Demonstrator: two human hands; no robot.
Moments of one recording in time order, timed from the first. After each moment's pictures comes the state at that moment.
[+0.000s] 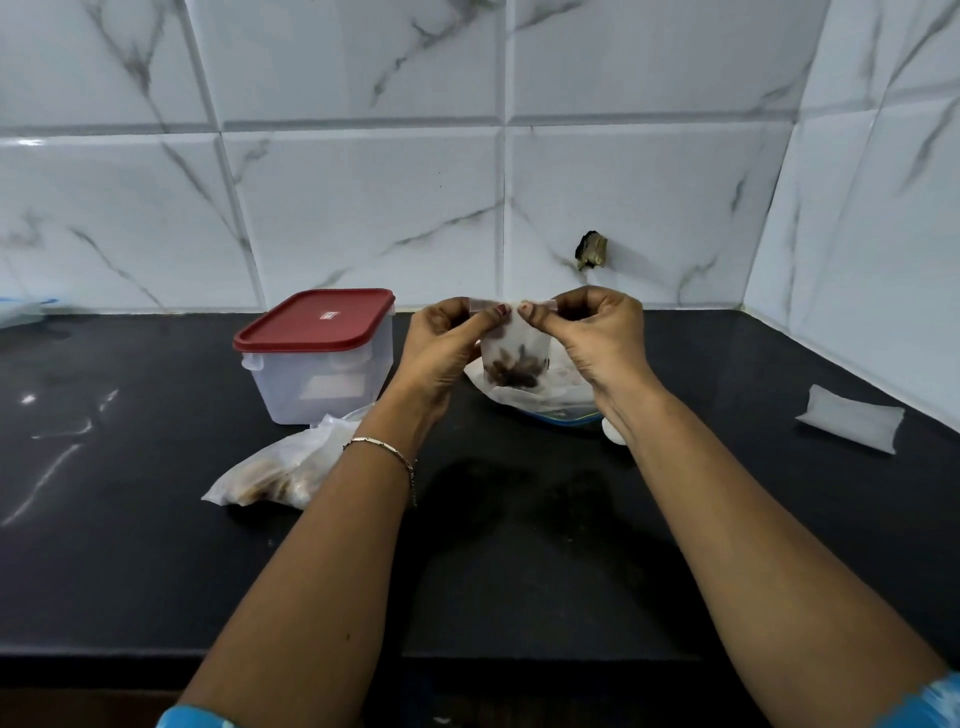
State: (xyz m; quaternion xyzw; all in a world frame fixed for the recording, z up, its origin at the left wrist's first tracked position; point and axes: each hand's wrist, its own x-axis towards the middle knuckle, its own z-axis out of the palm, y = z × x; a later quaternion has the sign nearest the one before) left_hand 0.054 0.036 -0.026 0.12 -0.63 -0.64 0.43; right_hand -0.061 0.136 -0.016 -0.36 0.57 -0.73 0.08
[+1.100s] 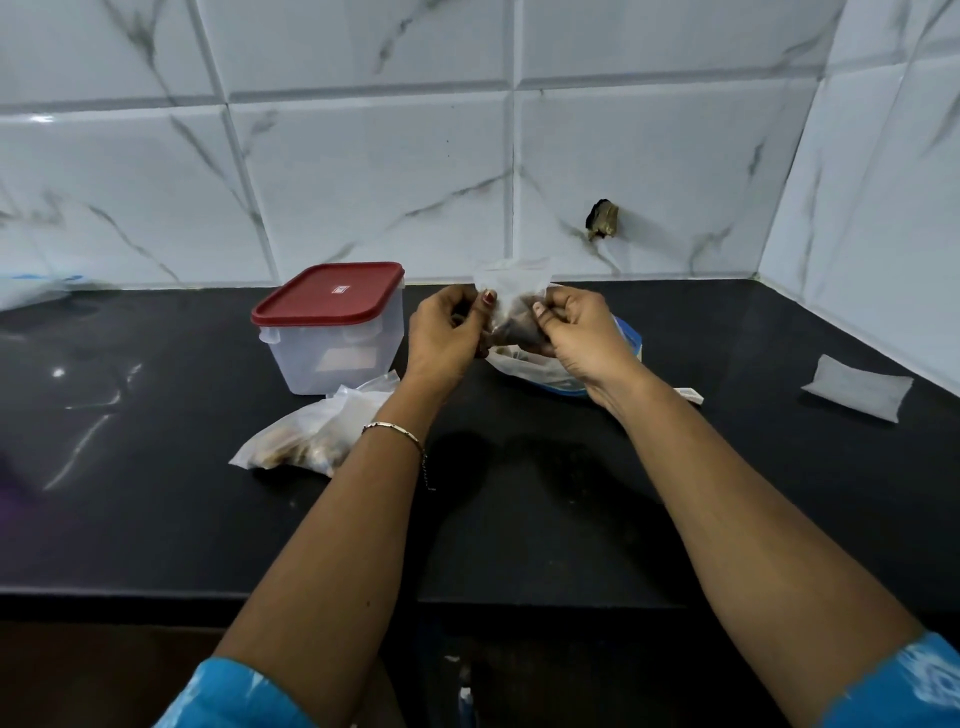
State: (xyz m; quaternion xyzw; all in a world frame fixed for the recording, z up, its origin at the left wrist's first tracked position) left_hand 0.056 0.030 -0.043 0.24 -0.72 -0.46 0.47; right_hand -0.057 0.128 -0.038 -0.42 0.60 -0.65 0.18
